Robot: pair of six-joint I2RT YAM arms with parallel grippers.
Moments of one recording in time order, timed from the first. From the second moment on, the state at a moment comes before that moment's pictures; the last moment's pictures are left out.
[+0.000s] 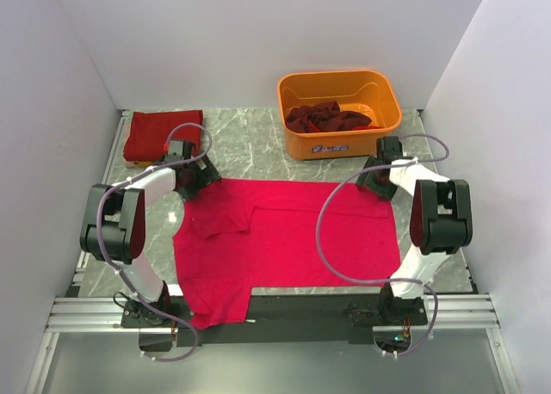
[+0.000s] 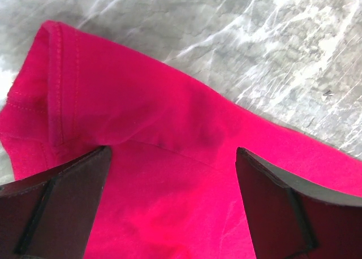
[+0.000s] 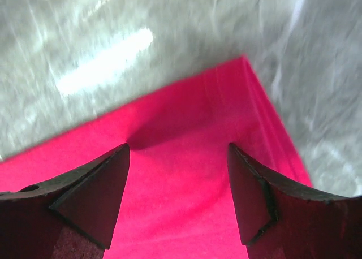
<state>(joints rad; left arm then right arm) -0.14 1.71 0.99 -0.25 0.09 -0.72 -0.01 1.75 1.04 -0.42 0.11 0.49</state>
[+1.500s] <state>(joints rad) -0.19 1.84 1.31 -0.44 -0.02 -0.66 -0.12 1.79 1.26 -0.41 0.02 0.41</state>
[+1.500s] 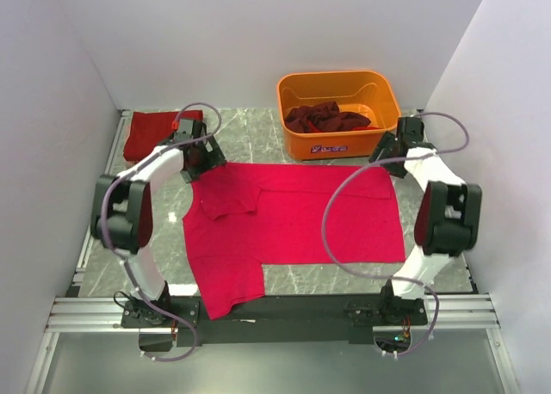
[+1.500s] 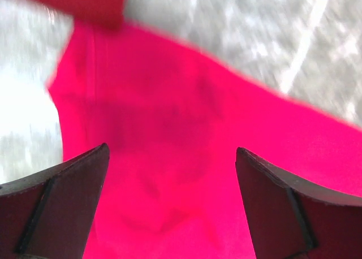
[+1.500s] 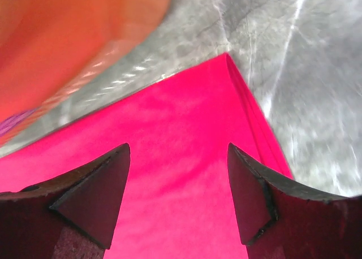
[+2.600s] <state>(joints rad) -0.98 0.97 0.50 -1.00 0.14 -1.35 -0.12 1.30 0.87 -0.38 0.03 0.54</state>
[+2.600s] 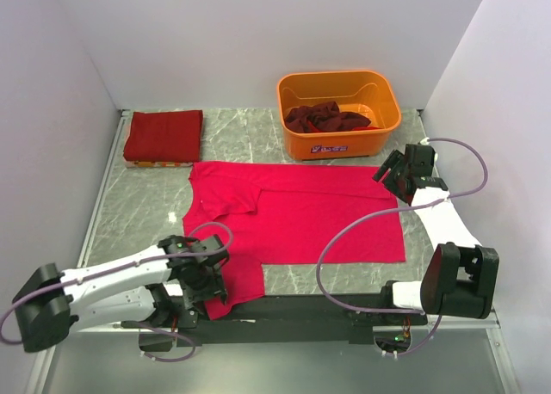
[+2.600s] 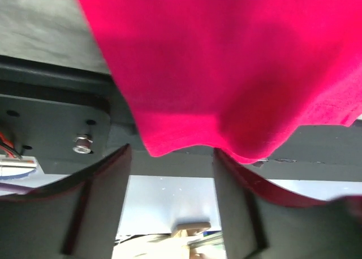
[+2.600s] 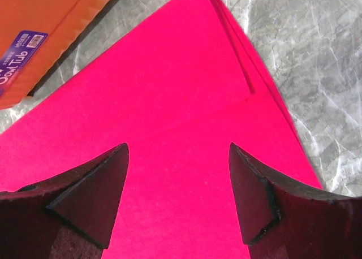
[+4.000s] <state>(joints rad) -1.00 1.13 0.71 -0.89 -0.06 -1.23 -0.12 0.86 0.58 -0.84 -0.02 0.72</state>
